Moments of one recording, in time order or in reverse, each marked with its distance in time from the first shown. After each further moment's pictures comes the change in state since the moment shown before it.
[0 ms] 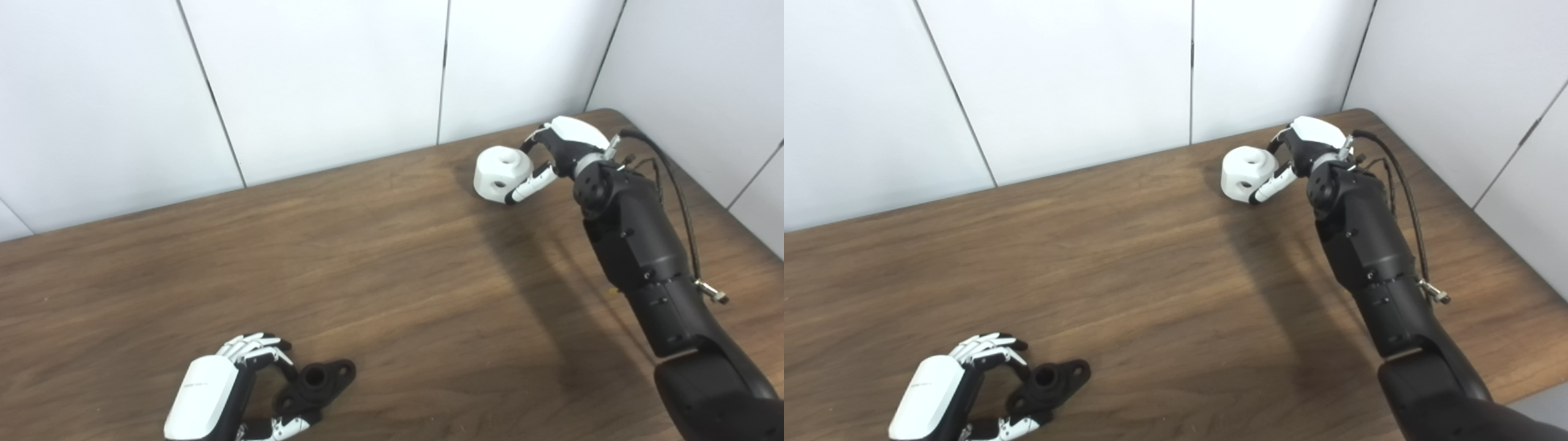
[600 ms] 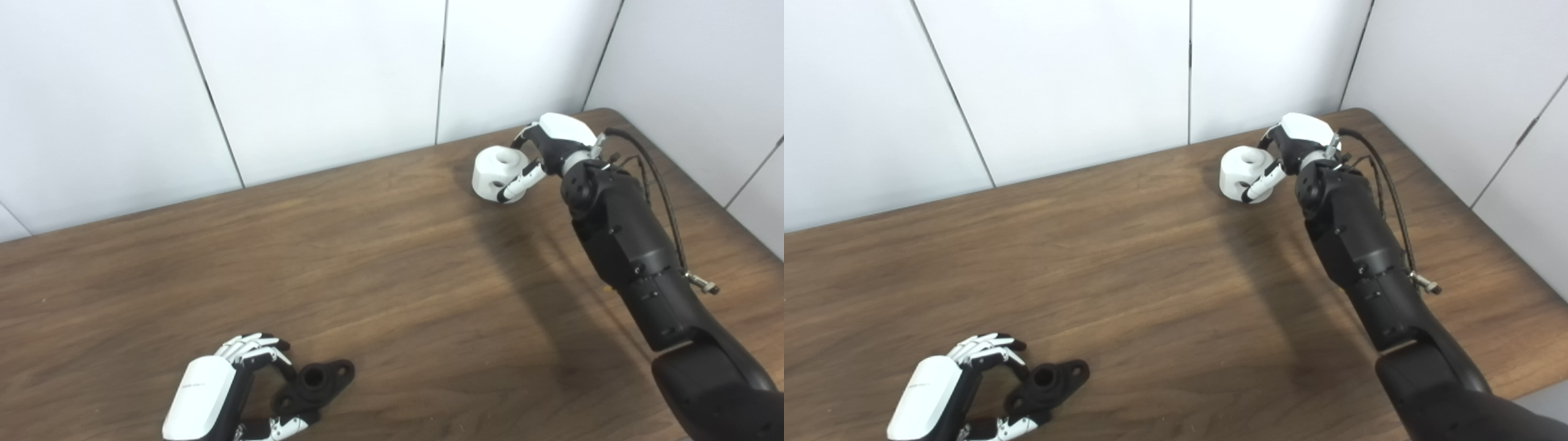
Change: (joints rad) left arm -0.001 0.000 0.002 0.002 -0.014 -0.001 -0.001; right arm -0.022 -0.004 0.061 0.038 0.020 0.000 -0.068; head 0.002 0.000
